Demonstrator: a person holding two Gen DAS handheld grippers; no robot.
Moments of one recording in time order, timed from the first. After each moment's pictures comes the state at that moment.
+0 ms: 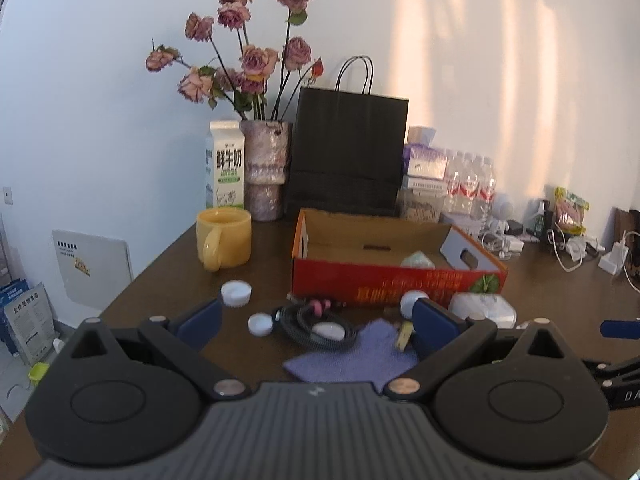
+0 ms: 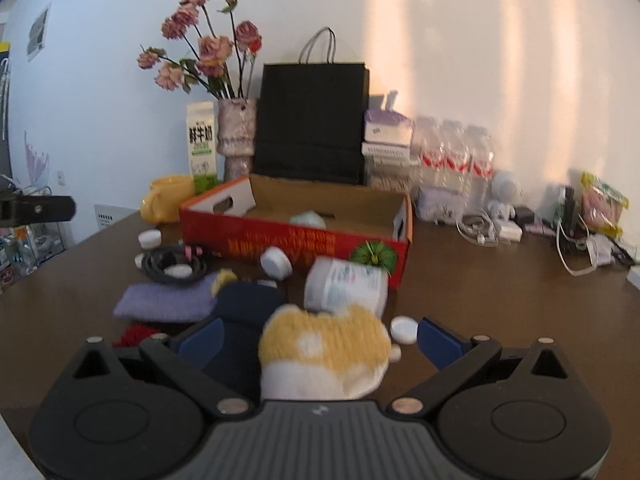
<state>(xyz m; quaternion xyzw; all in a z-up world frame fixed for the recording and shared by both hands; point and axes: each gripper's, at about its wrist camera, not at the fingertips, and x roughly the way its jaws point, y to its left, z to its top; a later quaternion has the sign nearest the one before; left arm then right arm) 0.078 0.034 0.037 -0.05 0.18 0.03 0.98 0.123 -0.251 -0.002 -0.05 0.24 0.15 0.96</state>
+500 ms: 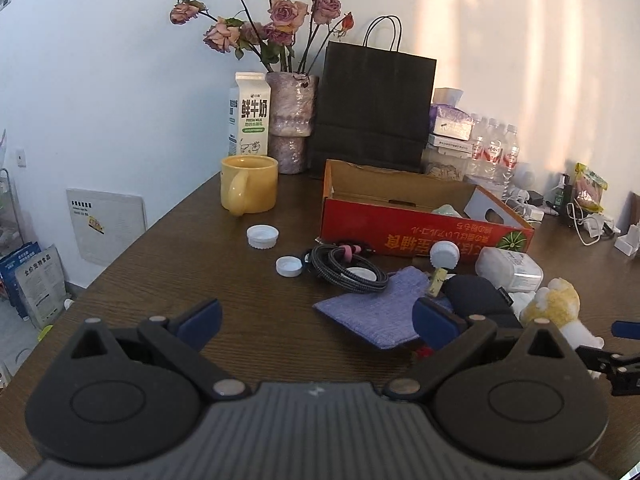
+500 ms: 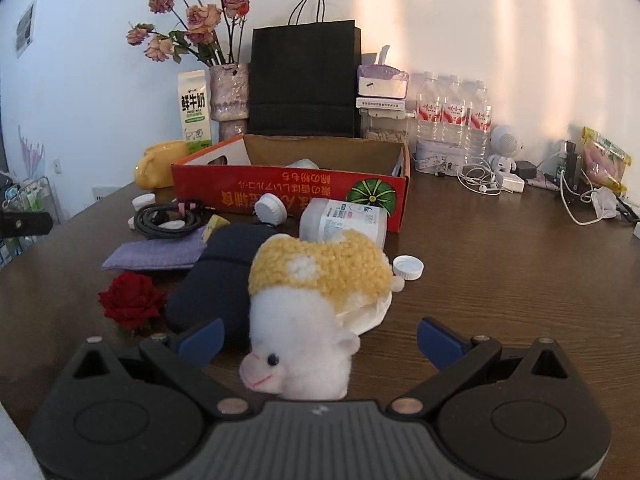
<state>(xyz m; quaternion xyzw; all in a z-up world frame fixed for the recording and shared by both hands) 0.073 0.055 0.005 -0.07 0.23 0.05 0.97 0.129 -0.258 -0.040 -0.03 0.28 0.16 0.95</state>
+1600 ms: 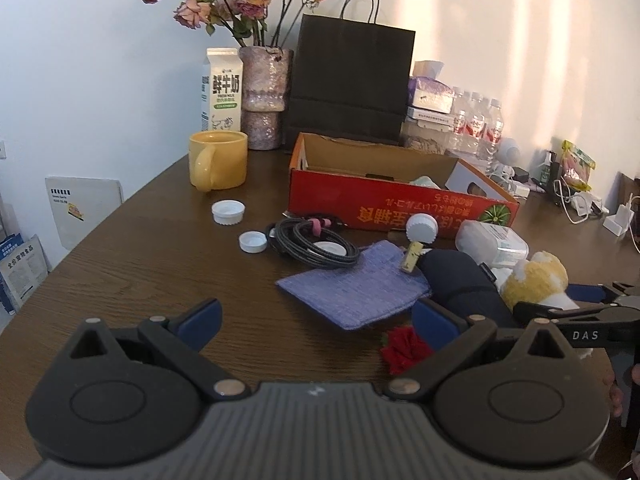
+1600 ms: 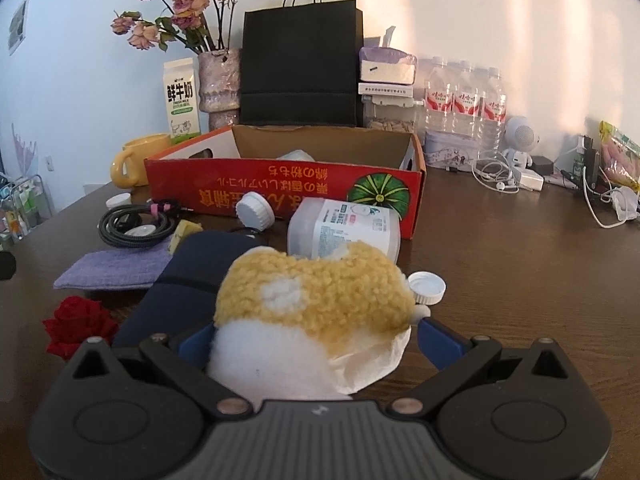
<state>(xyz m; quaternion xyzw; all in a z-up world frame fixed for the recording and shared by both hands) 0.092 0.030 -0.012 -0.06 0.26 0.03 0.96 0.187 -0.241 -0.061 -0.04 0.28 0.16 0.95</state>
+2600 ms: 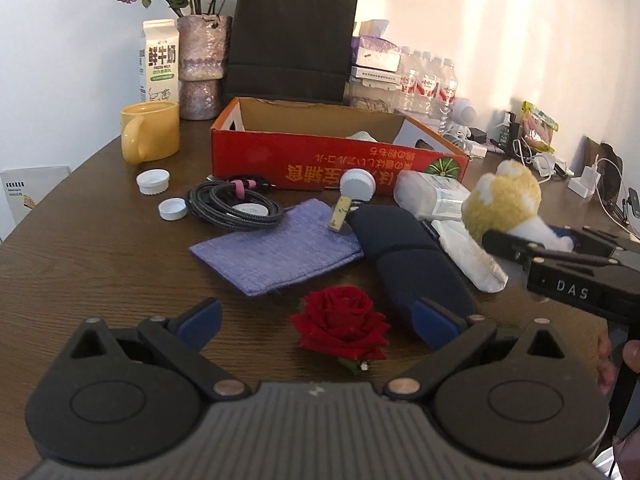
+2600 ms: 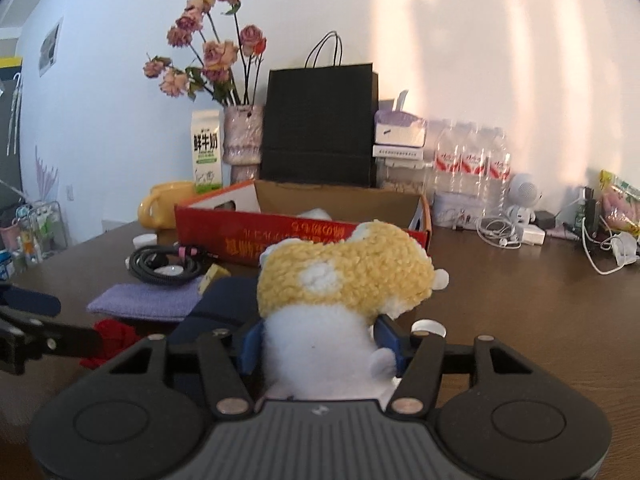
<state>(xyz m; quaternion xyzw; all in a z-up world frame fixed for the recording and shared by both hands) 0.110 -0.015 -0.034 -0.05 0.30 -0.04 0.95 0.155 -0.249 -0.048 -0.04 0.18 0.18 0.97</state>
